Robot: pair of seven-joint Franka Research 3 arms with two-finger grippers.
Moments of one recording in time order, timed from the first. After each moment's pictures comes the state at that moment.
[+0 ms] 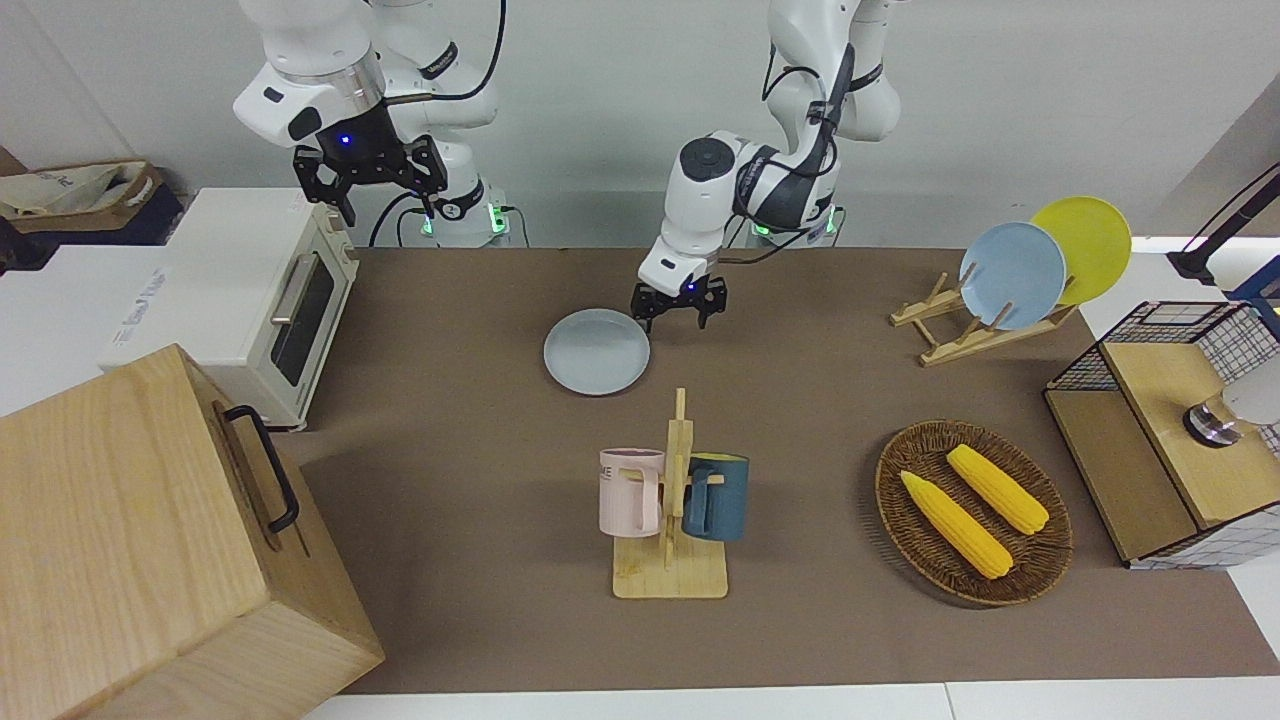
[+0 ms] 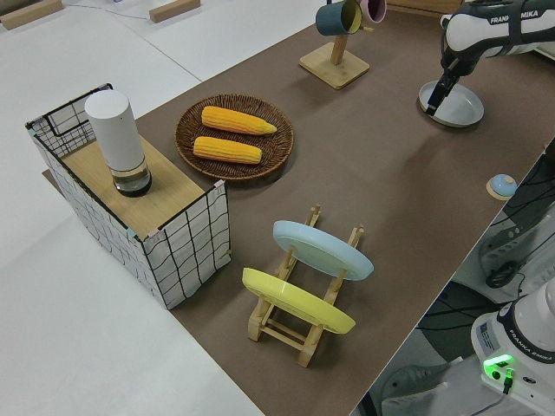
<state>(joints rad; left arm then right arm) -0.43 0.04 -0.20 -2.17 -0.04 2.22 -0.68 0.02 -0.01 0.12 -1.48 0.00 1.39 0.02</state>
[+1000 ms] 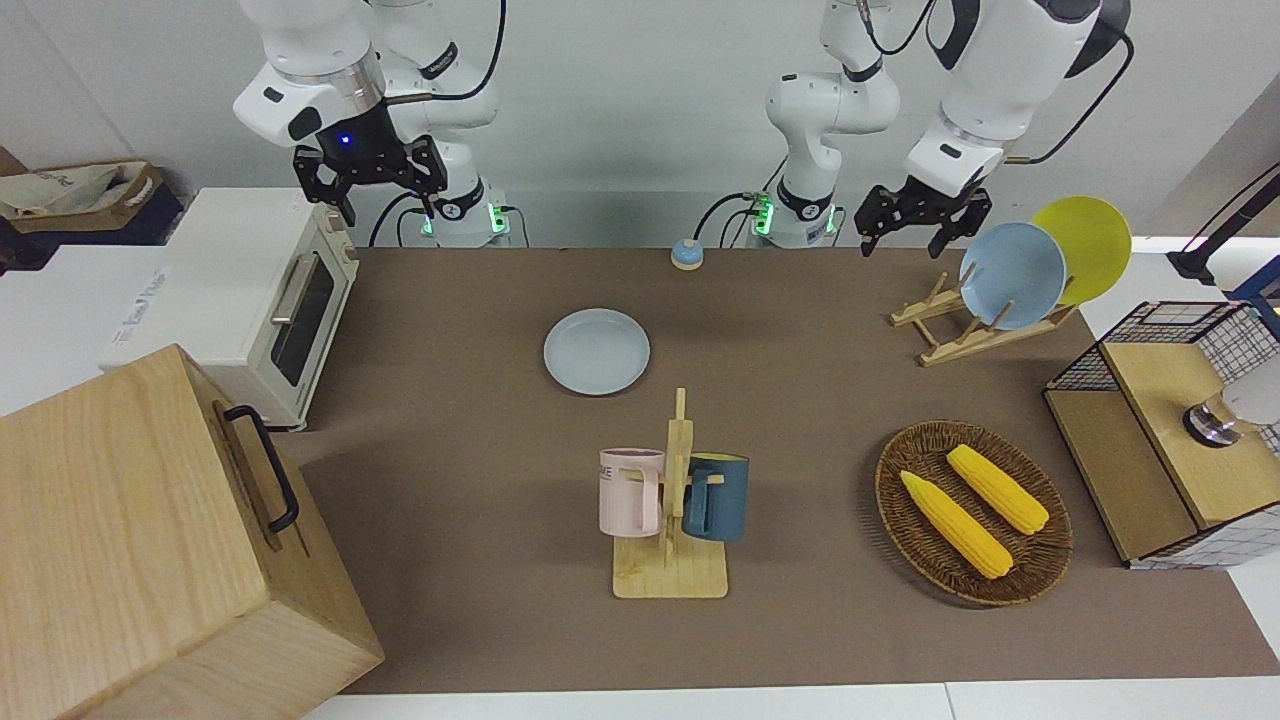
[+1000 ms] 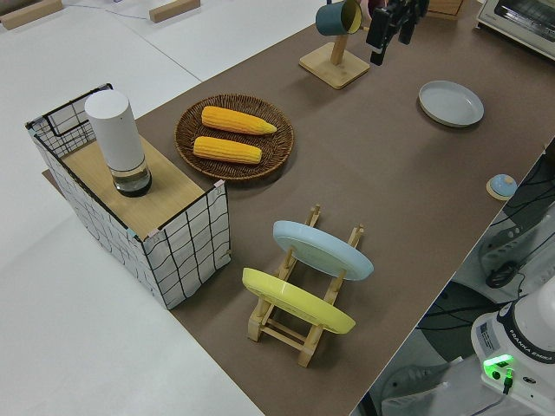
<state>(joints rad) -0.11 -0.10 -0.01 -1.72 -0.04 1.58 -0.07 0.02 -0.01 0.12 -1.48 0.00 1.39 0.02</state>
